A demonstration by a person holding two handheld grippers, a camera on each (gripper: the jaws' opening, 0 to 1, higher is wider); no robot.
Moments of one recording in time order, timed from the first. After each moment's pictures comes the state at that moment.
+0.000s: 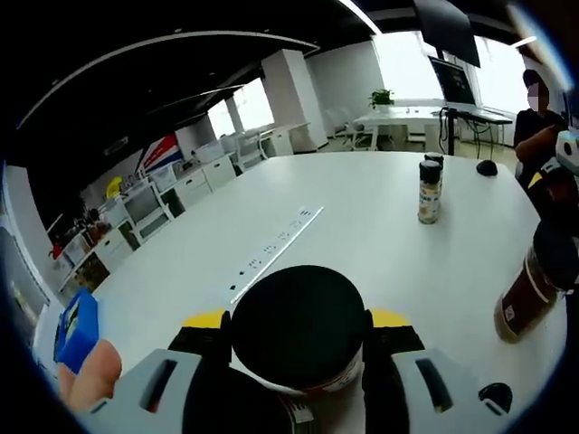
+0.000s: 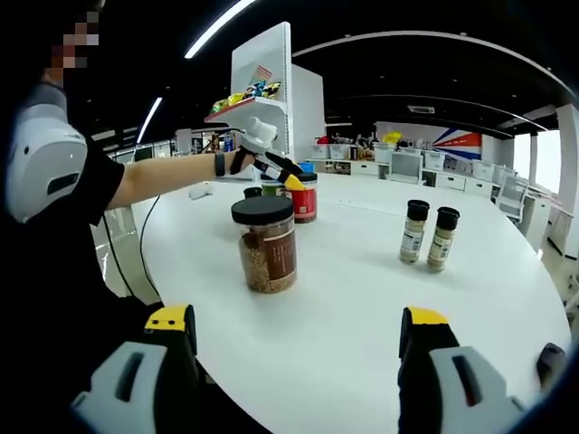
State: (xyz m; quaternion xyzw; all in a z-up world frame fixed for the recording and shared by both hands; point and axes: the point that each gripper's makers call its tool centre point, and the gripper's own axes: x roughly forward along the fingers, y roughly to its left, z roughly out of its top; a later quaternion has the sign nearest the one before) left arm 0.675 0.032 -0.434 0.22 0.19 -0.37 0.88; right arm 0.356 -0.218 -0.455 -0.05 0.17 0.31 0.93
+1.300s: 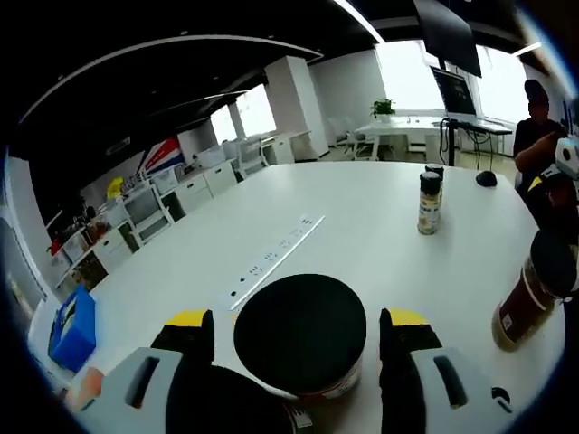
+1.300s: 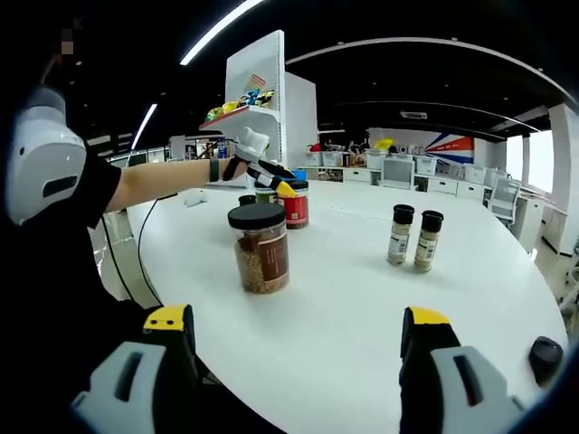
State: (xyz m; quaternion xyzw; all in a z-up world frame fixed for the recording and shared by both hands) left arm 0.677 0.032 -0.422 0.20 0.16 -0.37 0.89; right arm 0.346 -0.238 -0.446 -0.04 0.16 0.29 0.94
